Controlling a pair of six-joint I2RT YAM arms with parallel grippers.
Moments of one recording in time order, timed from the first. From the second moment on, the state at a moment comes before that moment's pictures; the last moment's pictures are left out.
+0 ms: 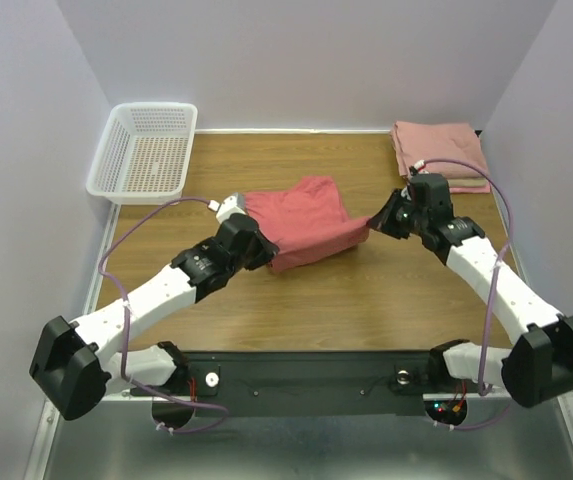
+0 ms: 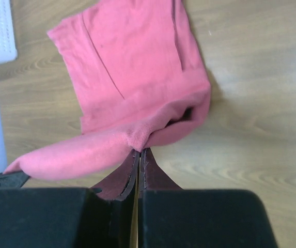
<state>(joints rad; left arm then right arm) -0.78 1.11 0.79 -0.30 -0.22 -1.03 0.30 1.19 0.94 -0.40 -0.12 0.66</state>
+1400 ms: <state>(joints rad) -0.24 1.87 1.27 -0.12 0.13 -0.67 0.28 2.22 1.92 -0.36 -0.20 0.57</state>
